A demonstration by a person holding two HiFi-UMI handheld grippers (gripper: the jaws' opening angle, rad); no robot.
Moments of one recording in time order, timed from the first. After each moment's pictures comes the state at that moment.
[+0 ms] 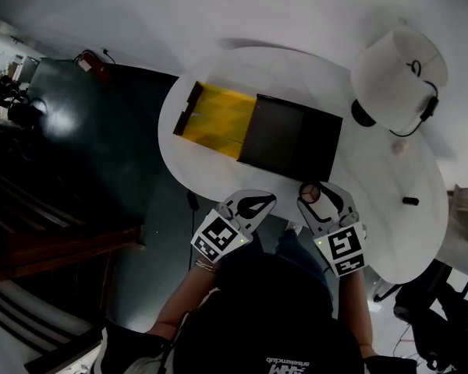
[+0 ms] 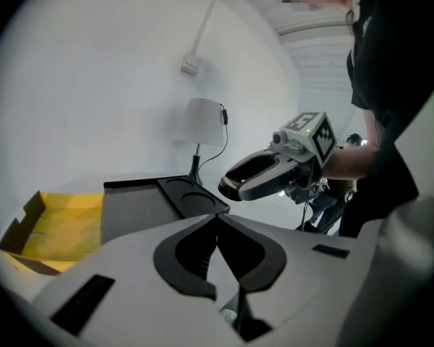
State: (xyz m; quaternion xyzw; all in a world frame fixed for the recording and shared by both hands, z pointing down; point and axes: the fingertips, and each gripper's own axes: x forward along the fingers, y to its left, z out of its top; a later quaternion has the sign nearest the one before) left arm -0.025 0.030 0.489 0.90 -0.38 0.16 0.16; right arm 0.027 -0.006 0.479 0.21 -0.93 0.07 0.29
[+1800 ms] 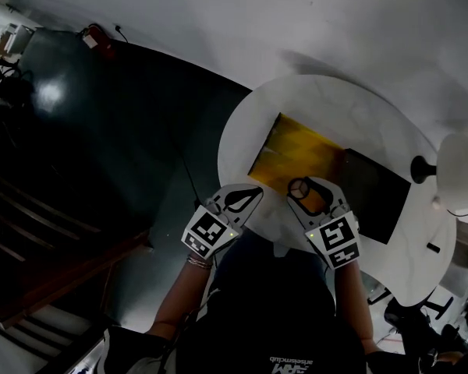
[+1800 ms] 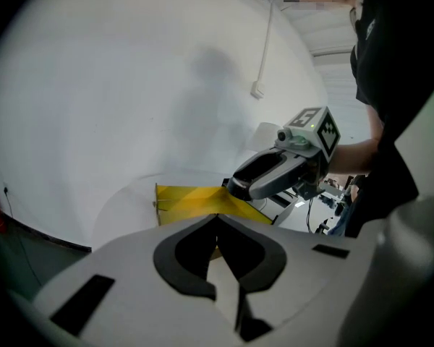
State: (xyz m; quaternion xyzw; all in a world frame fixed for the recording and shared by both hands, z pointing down) left arm -0.336 -0.033 0.506 0.86 -0.45 0.13 0.21; right arm -0.281 -0.070 0.491 0.13 -0.92 0.09 0.35
